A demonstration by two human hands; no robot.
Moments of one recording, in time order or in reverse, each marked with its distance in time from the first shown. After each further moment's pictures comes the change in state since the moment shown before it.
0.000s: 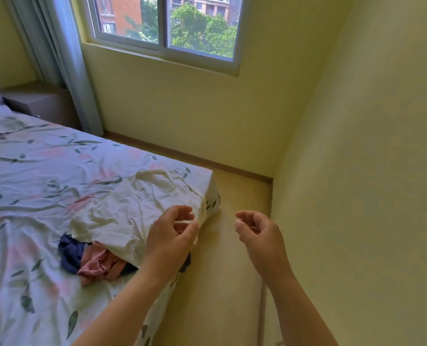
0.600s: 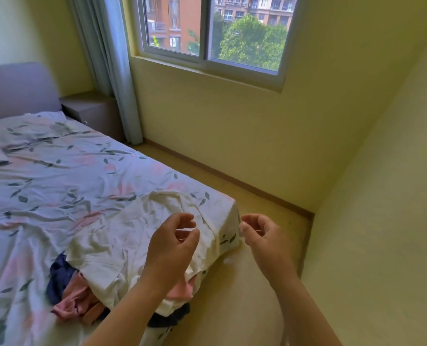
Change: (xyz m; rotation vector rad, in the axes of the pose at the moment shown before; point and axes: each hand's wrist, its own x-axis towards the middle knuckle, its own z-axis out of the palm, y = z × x) left_hand 0.201 0.007 0.114 0.090 0.218 -0.083; right_hand 0.283 0.038 -0.024 0.006 -0.243 -0.027
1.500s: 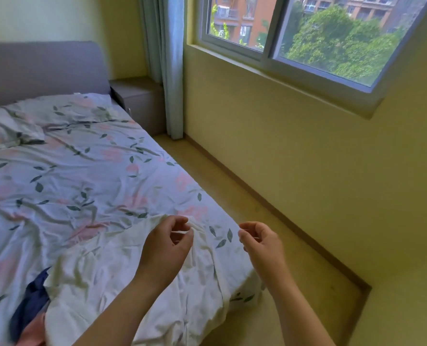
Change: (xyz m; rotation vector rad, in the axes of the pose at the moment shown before) left_hand 0.307 -0.054 0.050 0.047 0.263 -0.191; right_hand 0.363 0.031 0.087 -0.118 -0.305 0.056
